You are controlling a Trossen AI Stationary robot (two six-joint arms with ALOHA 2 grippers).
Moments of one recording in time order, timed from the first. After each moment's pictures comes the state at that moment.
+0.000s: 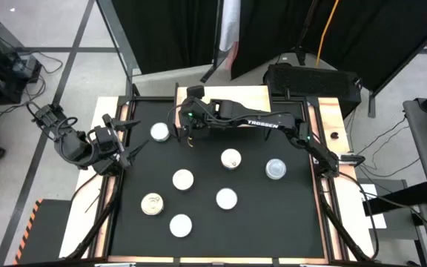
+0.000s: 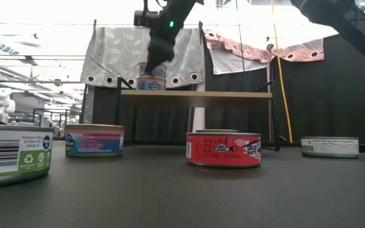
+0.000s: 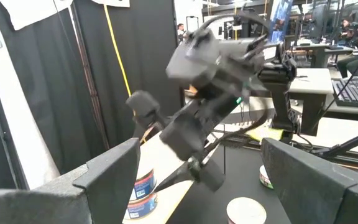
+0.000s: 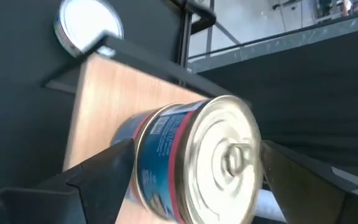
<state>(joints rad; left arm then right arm) -0.70 0.60 0.78 -0.14 -1.18 0.09 -0.16 2.26 2.33 -0.81 0.49 -0.66</state>
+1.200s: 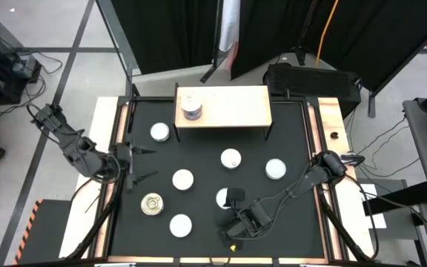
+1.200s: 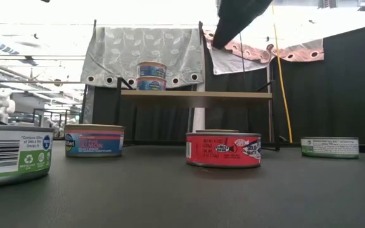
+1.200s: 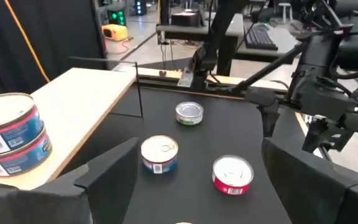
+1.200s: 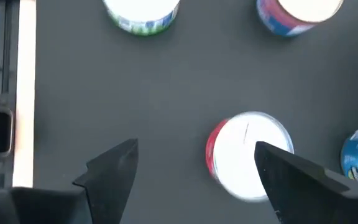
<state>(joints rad) -0.70 0.71 0.78 -0.40 -0.81 -0.31 0.55 2.06 1.81 -0.95 0.35 0.56</state>
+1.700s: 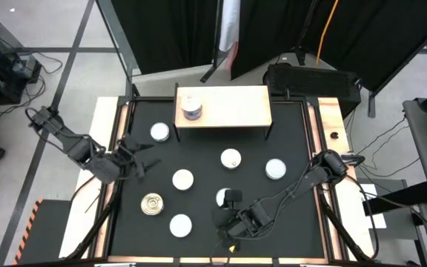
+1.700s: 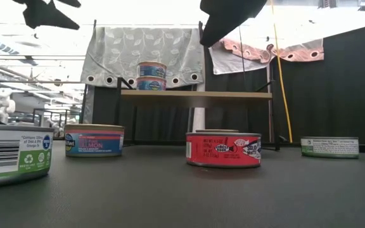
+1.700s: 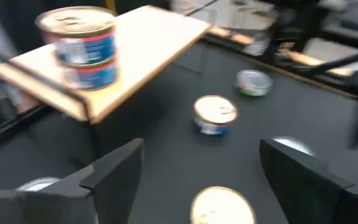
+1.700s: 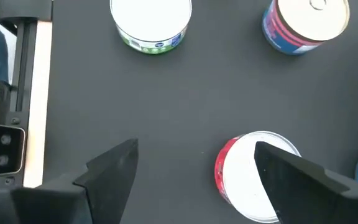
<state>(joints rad) -0.61 0.75 0.78 -0.74 -0.90 -0.76 0.55 2.05 1.77 -0.85 0.36 0.54</state>
